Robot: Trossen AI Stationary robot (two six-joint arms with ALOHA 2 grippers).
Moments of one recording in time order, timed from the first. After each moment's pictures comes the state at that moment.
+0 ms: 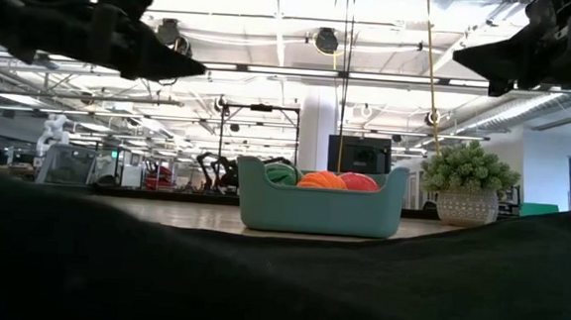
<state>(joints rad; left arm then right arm) 0.00 1.03 0.25 0.66 -0.10 0.24 0.05 0.21 0.07 0.23 0.21 -0.09</state>
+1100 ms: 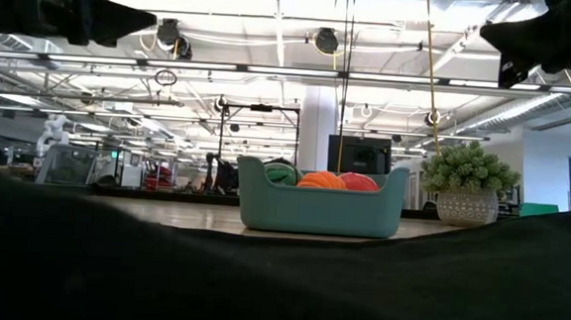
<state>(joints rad) -0.21 0.51 0.12 0.49 -0.29 0.36 0.05 0.00 0.13 0.00 0.06 0.02</state>
